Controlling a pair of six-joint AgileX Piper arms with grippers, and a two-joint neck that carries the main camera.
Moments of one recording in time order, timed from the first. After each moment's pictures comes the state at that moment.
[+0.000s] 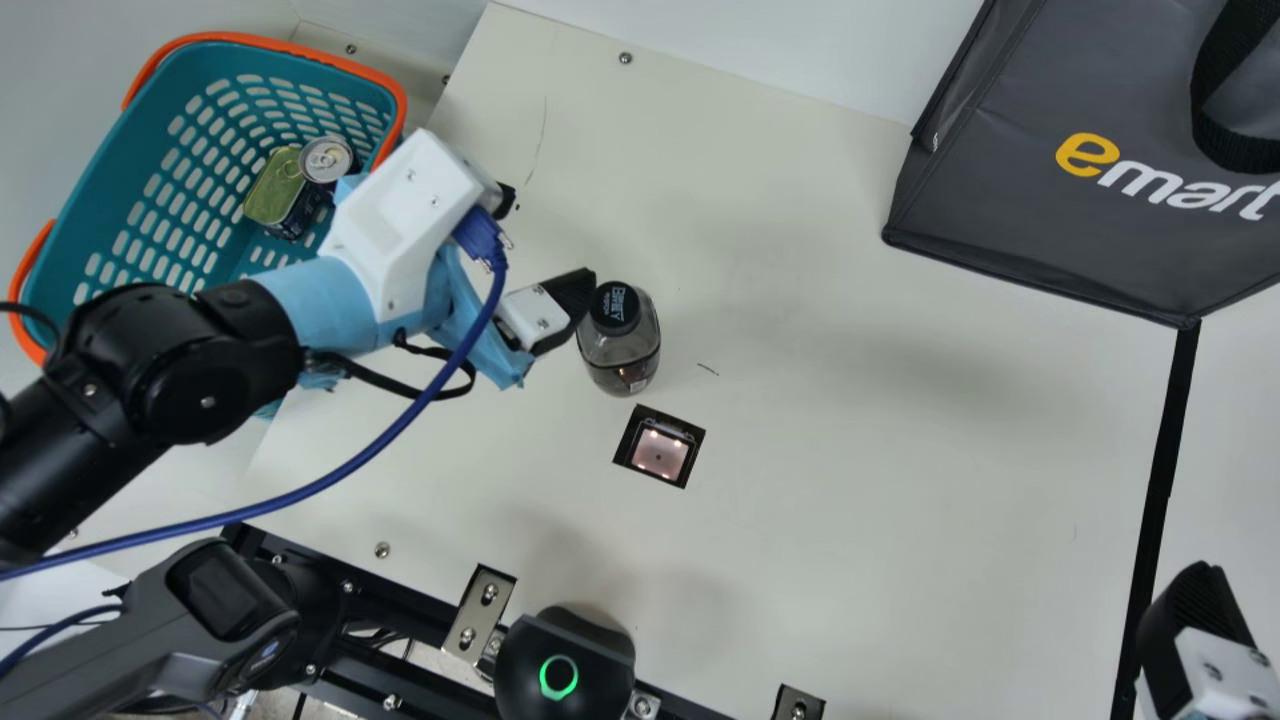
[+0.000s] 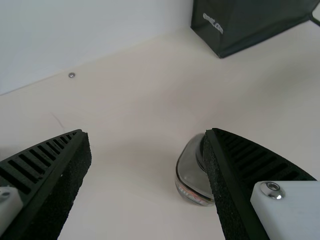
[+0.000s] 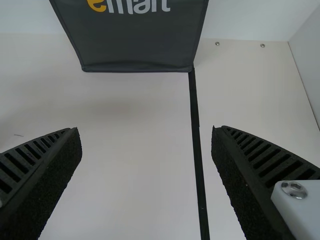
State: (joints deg) left arm -20.6 59.0 -46.8 -11.8 28.7 14.9; right arm 0.7 42.6 -69.8 -0.7 69.5 -2.2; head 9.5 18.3
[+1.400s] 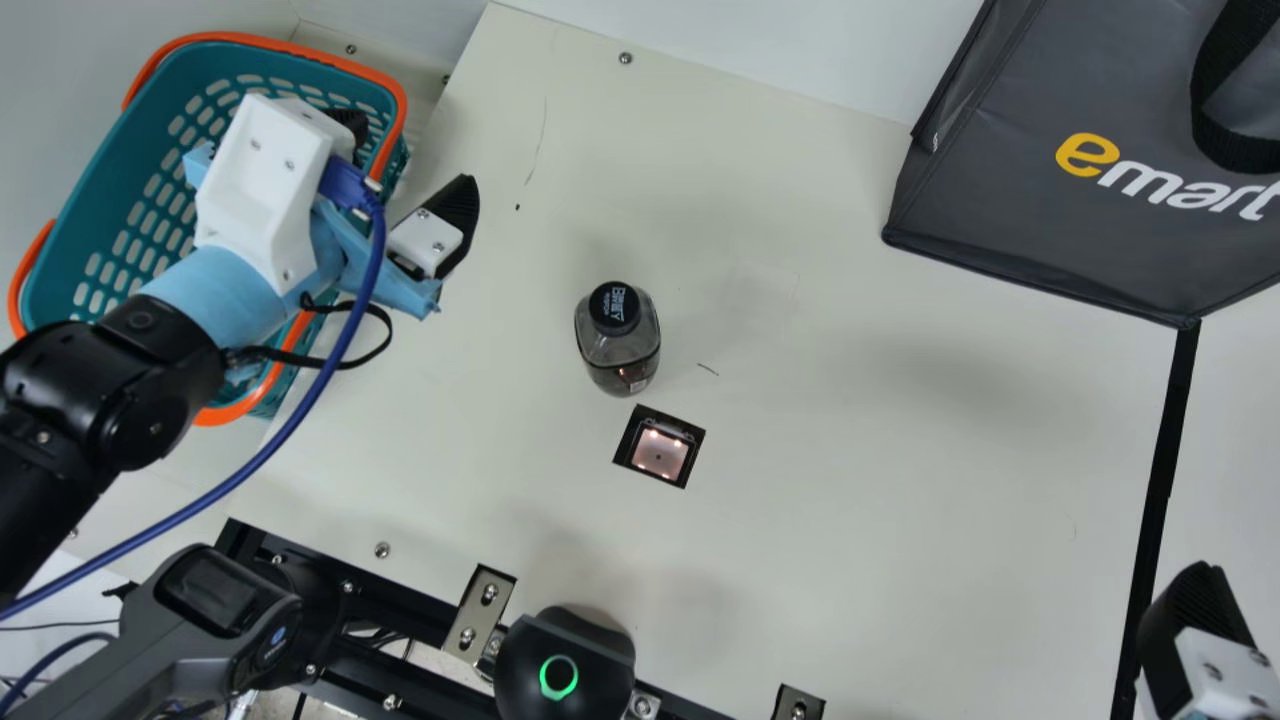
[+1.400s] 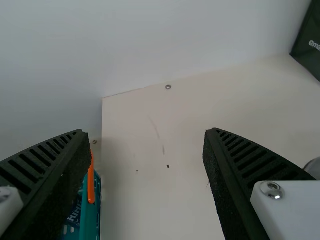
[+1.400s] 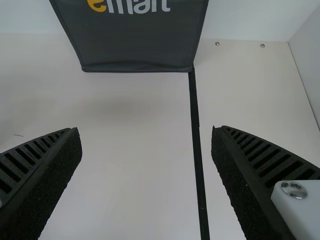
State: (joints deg) left arm -7.7 53.0 -39.6 3.4 18.1 5.2; right arm 0.7 42.6 -69.8 -0.7 69.5 -2.2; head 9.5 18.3
